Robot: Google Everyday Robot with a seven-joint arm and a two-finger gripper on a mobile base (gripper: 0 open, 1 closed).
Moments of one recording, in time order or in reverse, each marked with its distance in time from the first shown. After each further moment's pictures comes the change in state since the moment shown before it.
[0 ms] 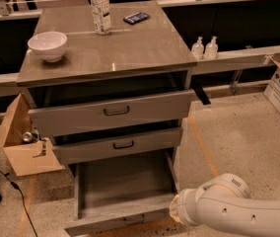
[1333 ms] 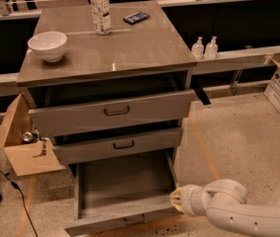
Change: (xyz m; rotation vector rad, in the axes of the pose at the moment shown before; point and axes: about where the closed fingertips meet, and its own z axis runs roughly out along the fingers) arm 0.030 -0.049 0.078 0.163 -0.143 -0.045
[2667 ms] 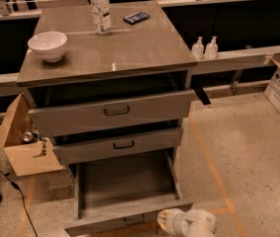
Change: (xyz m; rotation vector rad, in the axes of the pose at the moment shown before) arm 0.037 0.083 0.157 0.022 -0.024 0.185
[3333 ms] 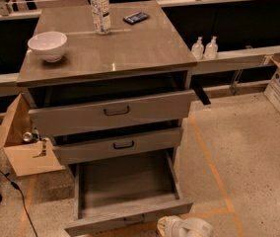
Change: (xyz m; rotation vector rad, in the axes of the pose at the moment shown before) arm 0.029 0.029 0.041 0.001 0.021 0.024
